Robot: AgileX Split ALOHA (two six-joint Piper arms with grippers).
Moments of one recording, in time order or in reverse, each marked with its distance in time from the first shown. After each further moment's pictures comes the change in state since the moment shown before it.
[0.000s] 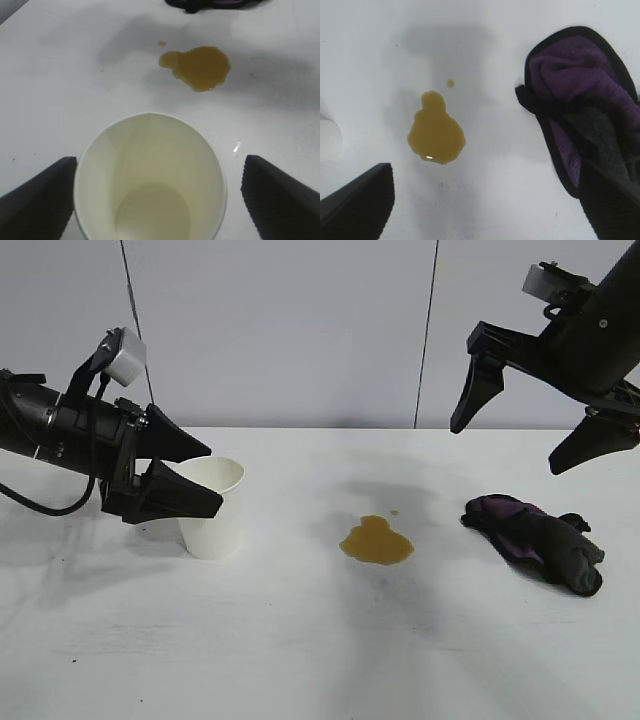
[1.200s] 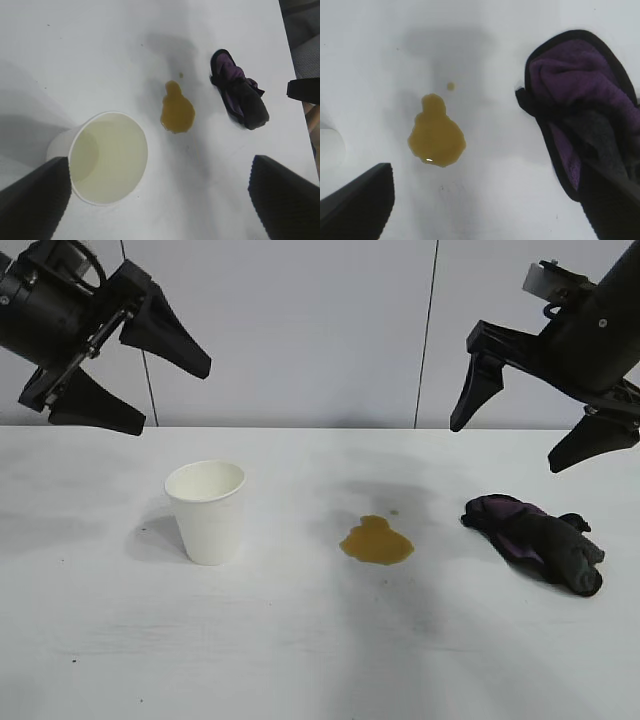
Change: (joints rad) left arm -0.057 -0.297 -0.146 0.547 -0.098 -1.791; right arm 0.000 0.000 0.000 0.000 -0.013 0.000
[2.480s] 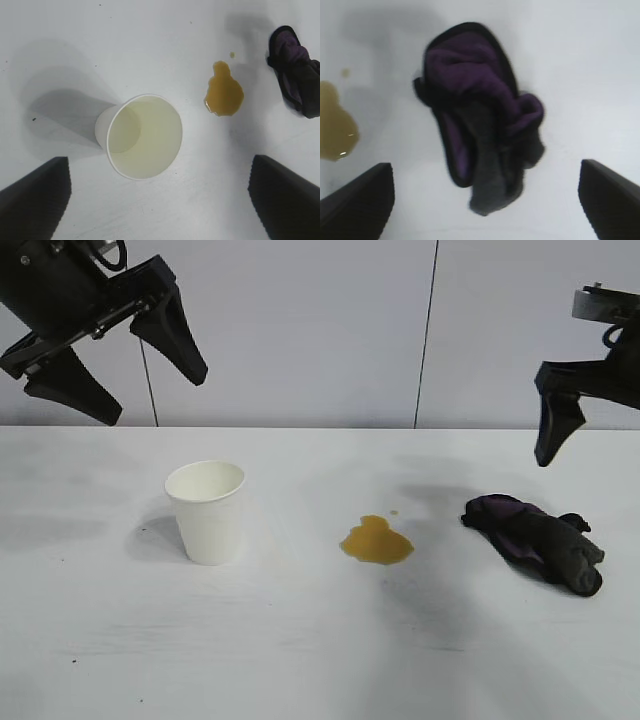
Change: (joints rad) left arm -0.052 0.000 -0.103 0.347 0.032 -0.334; right arm -0.104 0.003 0.000 -0.392 0.054 0.095
